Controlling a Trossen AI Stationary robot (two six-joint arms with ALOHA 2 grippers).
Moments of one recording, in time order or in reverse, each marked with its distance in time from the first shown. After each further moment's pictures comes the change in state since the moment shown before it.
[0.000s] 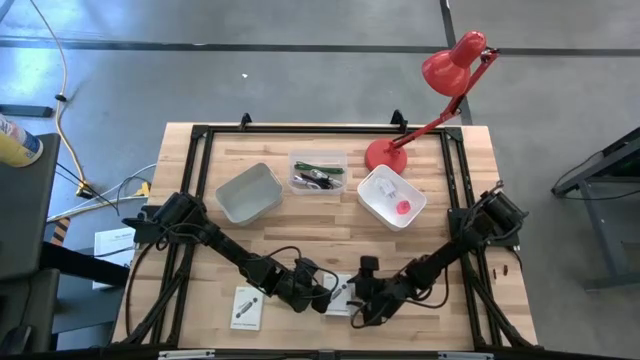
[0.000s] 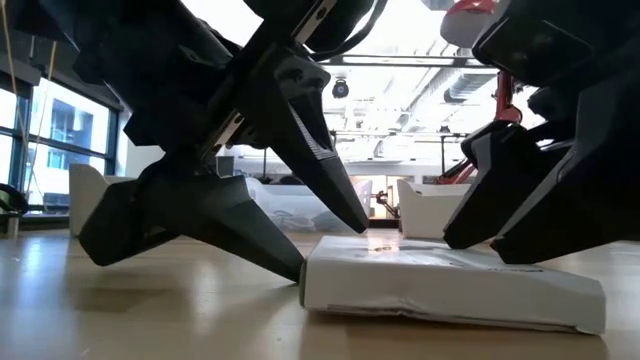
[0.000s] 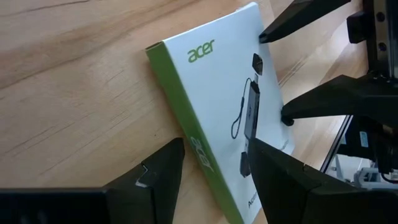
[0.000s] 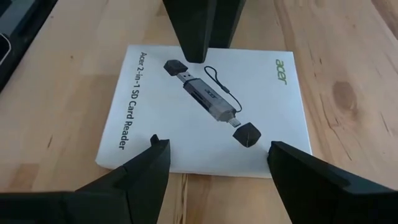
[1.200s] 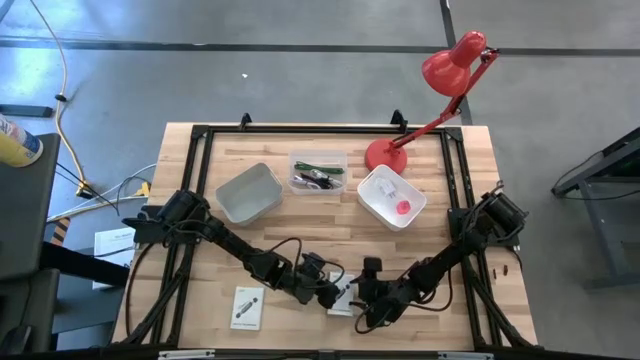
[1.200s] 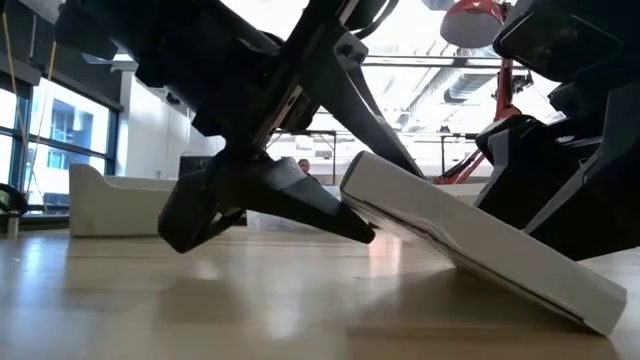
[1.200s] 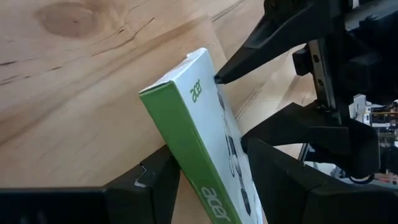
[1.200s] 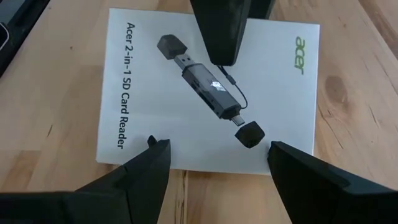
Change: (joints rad) left arm 0.058 0.005 -0.005 0.179 -0.017 0.136; right arm 0.019 -0.002 -0.004 -0.015 0.056 0.008
